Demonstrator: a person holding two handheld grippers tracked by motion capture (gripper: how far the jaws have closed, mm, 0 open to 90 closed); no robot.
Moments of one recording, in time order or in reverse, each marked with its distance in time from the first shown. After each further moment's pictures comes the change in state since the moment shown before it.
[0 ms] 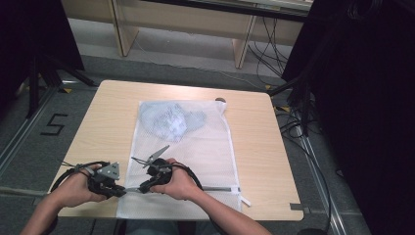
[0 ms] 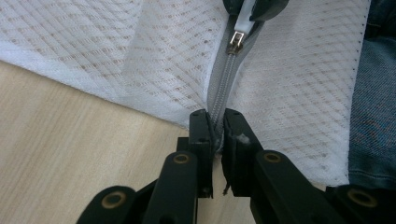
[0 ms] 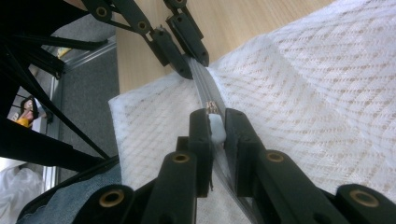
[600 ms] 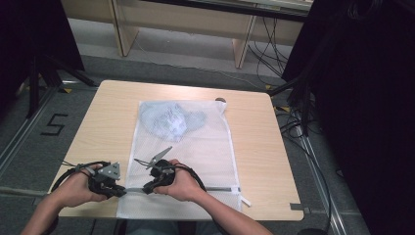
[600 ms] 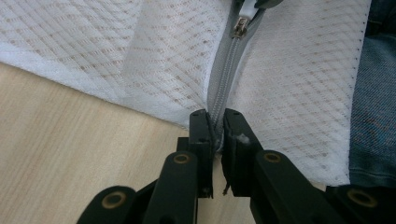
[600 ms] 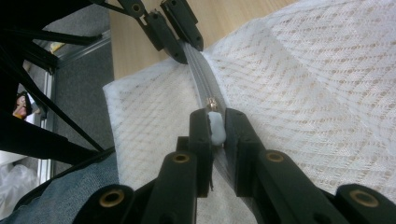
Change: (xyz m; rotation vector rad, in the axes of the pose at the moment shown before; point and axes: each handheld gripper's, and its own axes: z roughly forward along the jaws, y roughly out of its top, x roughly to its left) left arm -0.001 0.001 0.001 -0.002 -0.002 -0.006; right arm 0.002 -0.007 -0.005 0.029 -0.026 0.016
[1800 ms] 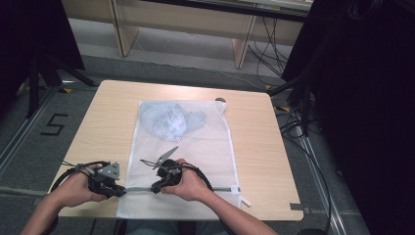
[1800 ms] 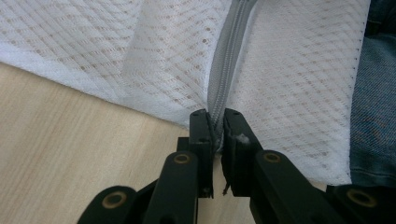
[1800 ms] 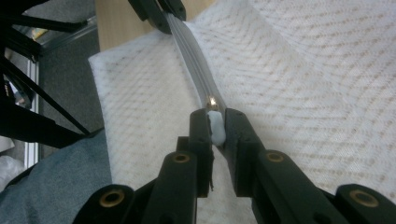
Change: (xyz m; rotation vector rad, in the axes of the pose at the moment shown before) left arm 0.001 -0.001 -0.001 0.005 0.002 0.007; right arm -0.005 -0.011 -0.016 0.044 -0.058 -0.011
